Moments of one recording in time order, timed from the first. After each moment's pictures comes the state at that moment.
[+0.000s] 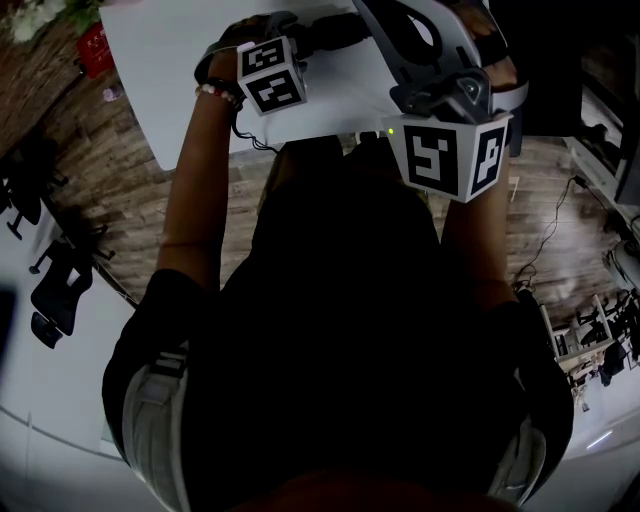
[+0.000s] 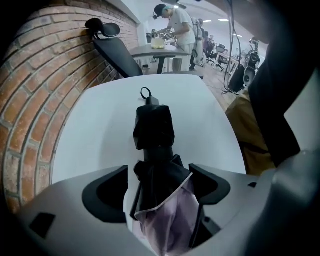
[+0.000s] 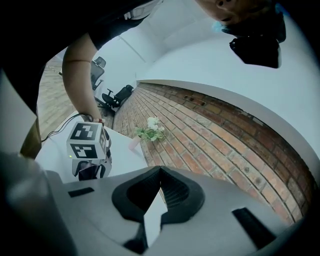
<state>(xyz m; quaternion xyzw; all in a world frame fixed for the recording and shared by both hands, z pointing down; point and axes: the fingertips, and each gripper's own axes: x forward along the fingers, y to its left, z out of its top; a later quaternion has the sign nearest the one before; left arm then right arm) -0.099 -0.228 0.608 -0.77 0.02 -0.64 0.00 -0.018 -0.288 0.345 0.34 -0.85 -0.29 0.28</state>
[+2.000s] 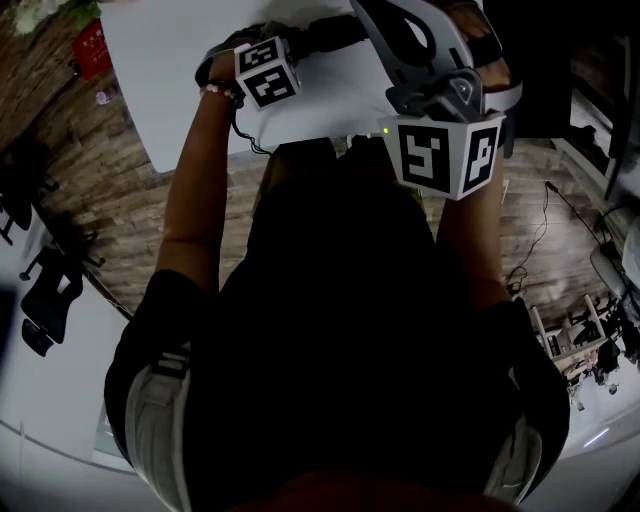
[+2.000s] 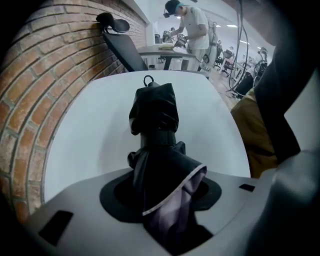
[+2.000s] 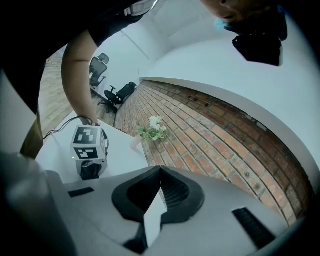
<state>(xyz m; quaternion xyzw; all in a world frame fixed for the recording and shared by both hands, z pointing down) -0.112 -0.227 0.630 -0.77 0.05 -0.63 -0.03 -0.027 -0.285 0.342 0.33 -0.84 -0.30 0.30</state>
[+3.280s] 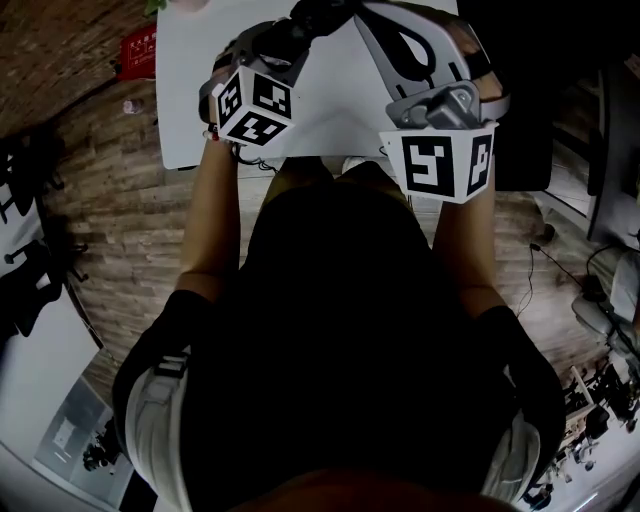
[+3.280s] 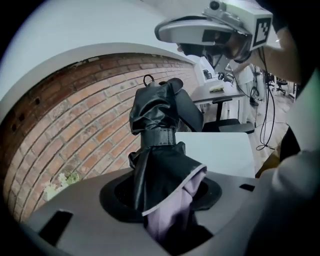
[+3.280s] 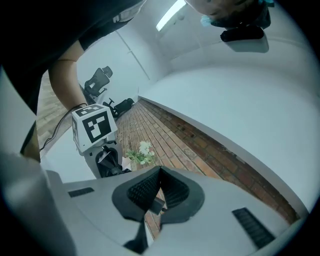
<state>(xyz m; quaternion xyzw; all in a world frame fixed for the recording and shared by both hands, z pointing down) -0.107 -0.263 0.411 -0.81 0.40 -0.42 0.06 -0.028 -0.231 0.239 0.33 -0.84 -0.38 0.20</state>
